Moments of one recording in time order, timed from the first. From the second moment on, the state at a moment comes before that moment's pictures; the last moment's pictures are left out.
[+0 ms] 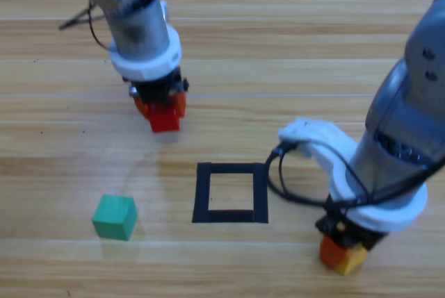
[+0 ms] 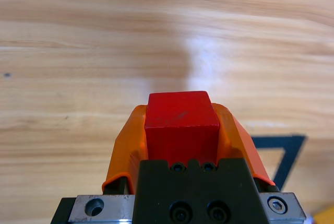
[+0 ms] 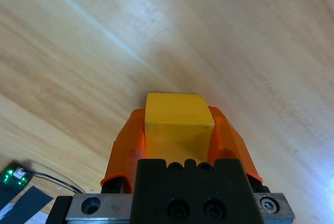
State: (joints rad) arm 0 -0.55 2.24 -1.83 1.00 0.02 -0.70; arm 1 0.98 2.03 -1.18 0.64 0.04 0.25
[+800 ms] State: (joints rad) arm 0 -0.83 2.14 -1.84 1.12 0.09 -0.80; arm 1 0.83 1.92 -1.25 0.64 -0.06 0.37
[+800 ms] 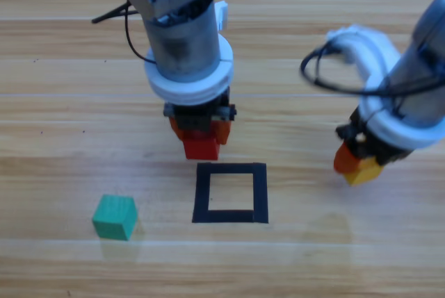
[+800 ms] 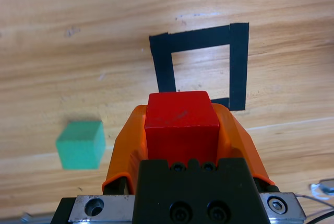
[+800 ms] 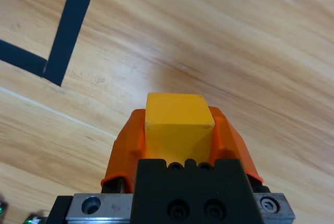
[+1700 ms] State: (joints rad) arm 0 -0.98 2.27 -1.91 1.13 0.14 -1.09; arm 1 0.73 1.88 -1.24 0.68 -0.01 0.49
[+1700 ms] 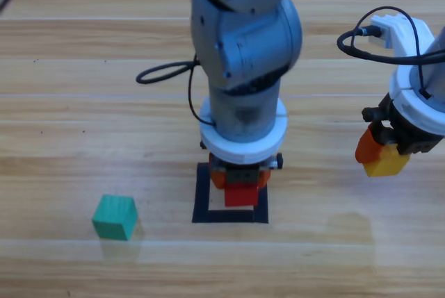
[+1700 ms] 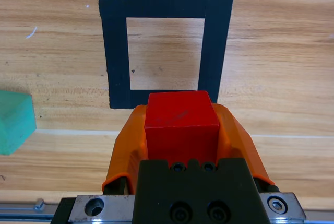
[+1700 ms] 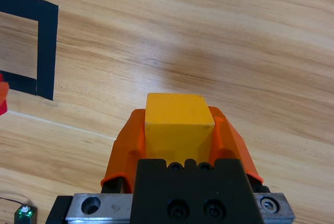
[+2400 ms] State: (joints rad) arm 0 -0.91 2.31 -1.91 1.08 0.11 -0.97; arm 1 0.73 1.89 -1.24 0.68 0.01 0.53
